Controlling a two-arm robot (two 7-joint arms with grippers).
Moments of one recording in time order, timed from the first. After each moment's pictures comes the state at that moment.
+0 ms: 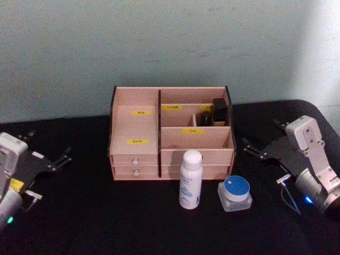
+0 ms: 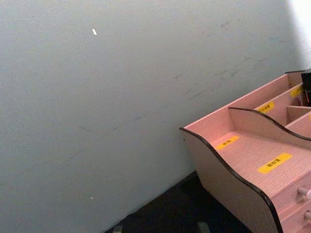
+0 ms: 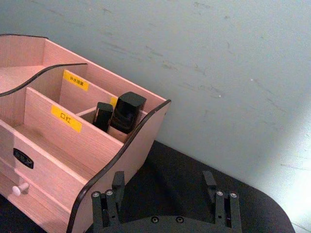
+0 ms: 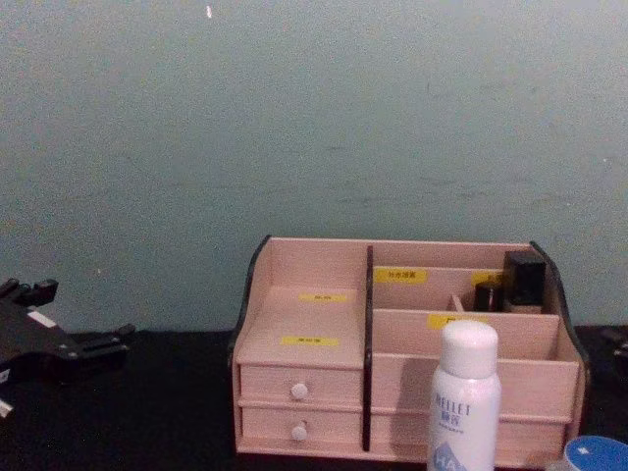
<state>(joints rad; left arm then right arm) -0.20 0.60 0.45 -1.41 -0.25 -0.12 0.03 0.20 0.60 -0.45 -1.41 0.25 -0.12 -0.03</state>
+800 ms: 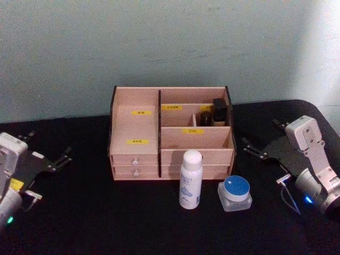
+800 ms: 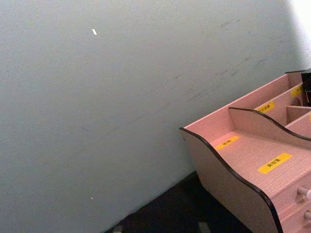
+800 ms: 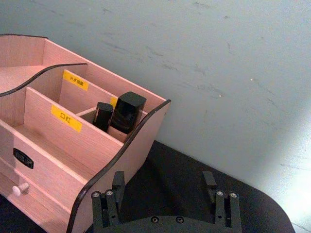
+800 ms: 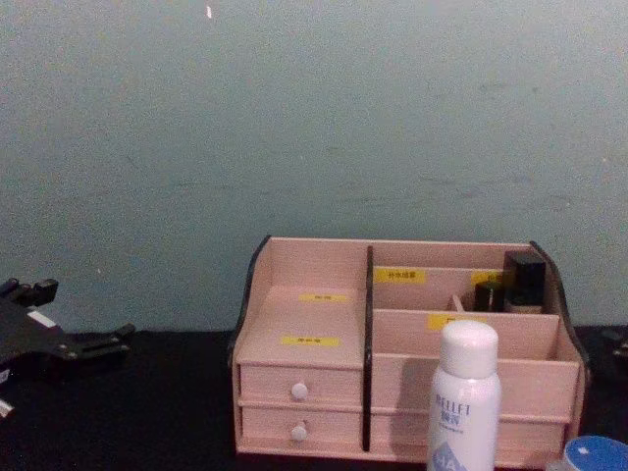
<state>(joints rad) -0.20 0.60 0.45 -1.41 -0.25 -0.12 0.03 0.20 0.60 -0.45 -1.41 0.25 -0.12 -0.03</state>
